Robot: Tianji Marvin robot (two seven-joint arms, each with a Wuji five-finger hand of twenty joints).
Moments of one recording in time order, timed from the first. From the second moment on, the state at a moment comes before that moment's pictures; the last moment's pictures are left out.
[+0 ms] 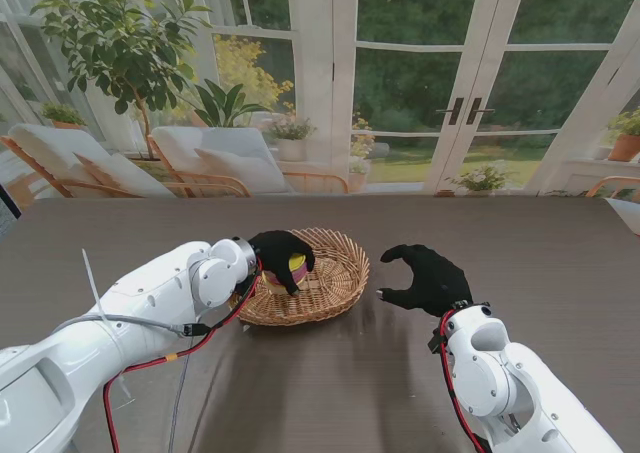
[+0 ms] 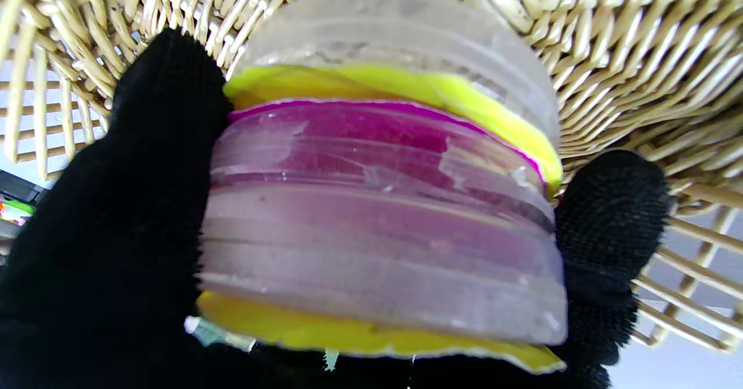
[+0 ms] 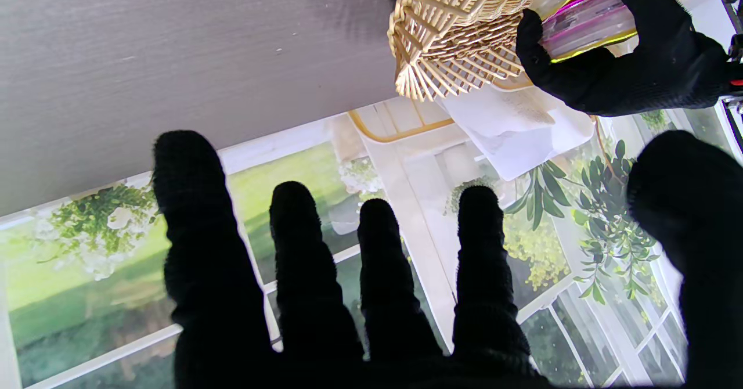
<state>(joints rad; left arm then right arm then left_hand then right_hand) 0.76 -1.22 -0.49 -0.79 0.46 -0.24 -0.02 -1.60 -1.11 1.23 -1.68 -0.77 0.08 -0.12 0.73 -0.89 0.50 -0.09 0.71 -0.08 0.56 0.74 0.82 0.24 0.16 1.11 0.82 0.52 0.51 0.92 0.95 0.52 1.13 0.52 0.19 -0.66 0.95 -0.14 0.42 -0.18 0.69 0.31 0.52 0.13 0.46 0.27 0.67 0.30 0.21 0.25 0.76 0.46 0.64 0.39</state>
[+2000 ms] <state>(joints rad) 0.79 -1.21 -0.48 -0.82 0.46 -0.23 -0.07 -1.58 -1.11 1.22 -1.66 -0.77 0.07 -0.14 0.79 -0.72 0.48 -0.09 0.71 0.04 0.30 0.62 0.71 0.30 0.15 0.56 0.61 0.47 0.46 0.65 0.48 0.50 0.90 0.52 0.20 -0.66 0.98 -0.14 0.42 -0.18 0.70 0.31 0.51 0.13 0.46 0.27 0.67 0.30 0.21 0.25 0.76 0.46 0.64 0.39</state>
